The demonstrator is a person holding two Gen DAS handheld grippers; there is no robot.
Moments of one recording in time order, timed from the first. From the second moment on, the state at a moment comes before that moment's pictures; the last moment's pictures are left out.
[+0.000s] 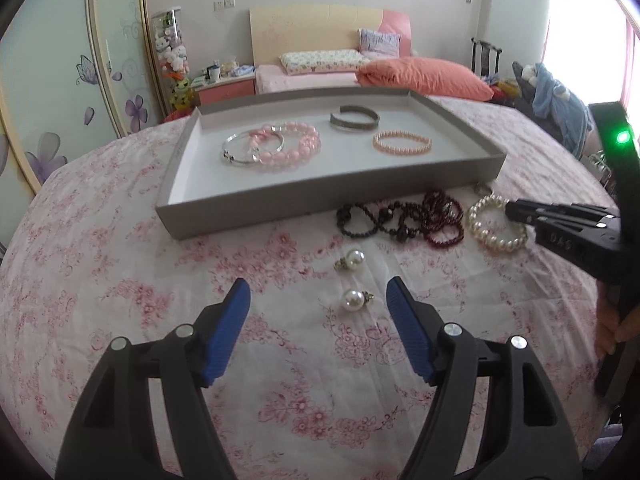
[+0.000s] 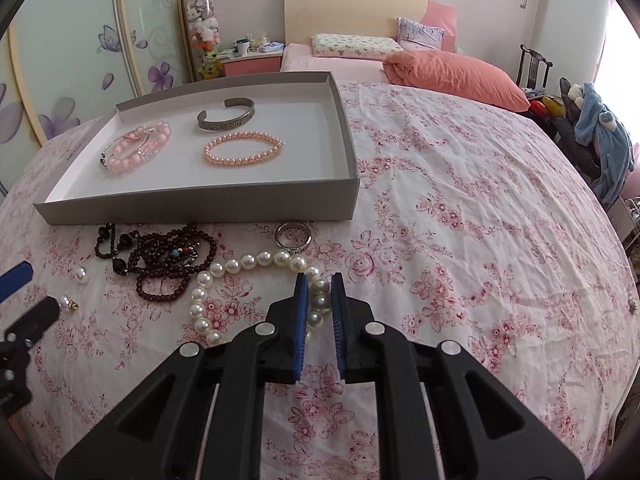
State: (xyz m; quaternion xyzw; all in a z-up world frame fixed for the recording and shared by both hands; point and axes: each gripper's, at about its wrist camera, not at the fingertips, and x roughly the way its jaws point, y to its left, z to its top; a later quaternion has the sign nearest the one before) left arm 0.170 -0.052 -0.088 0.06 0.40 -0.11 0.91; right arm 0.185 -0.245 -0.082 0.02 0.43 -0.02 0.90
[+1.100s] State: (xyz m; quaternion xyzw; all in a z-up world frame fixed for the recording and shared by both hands) left arm 0.186 -0.015 -0.095 0.03 0.43 -0.06 0.90; right arm 0.186 -0.253 -0.082 0.04 0.43 -0.01 0.90
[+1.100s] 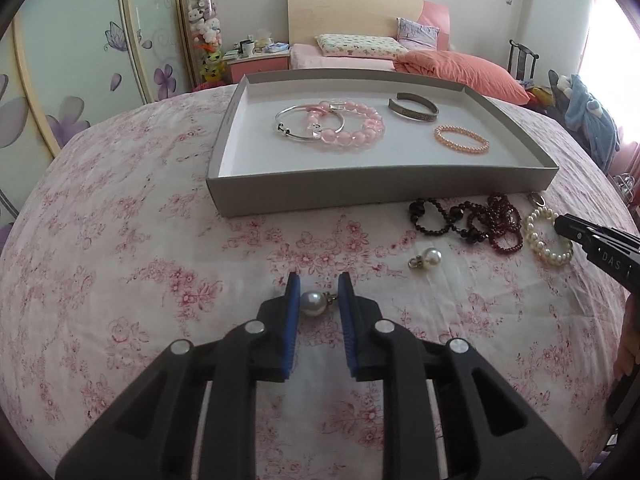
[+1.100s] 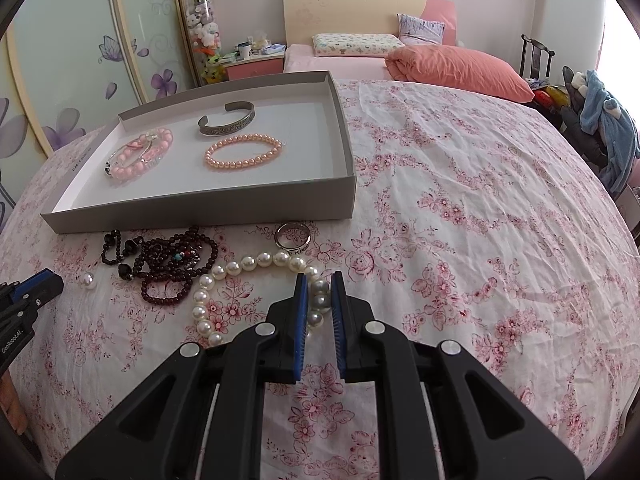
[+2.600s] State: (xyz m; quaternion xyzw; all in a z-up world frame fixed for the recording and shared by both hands) left arm 0.149 -0.004 -0.045 0.00 0.32 -0.03 0.95; right arm 0.141 -0.235 -0.014 0.14 0.30 0.09 0.94
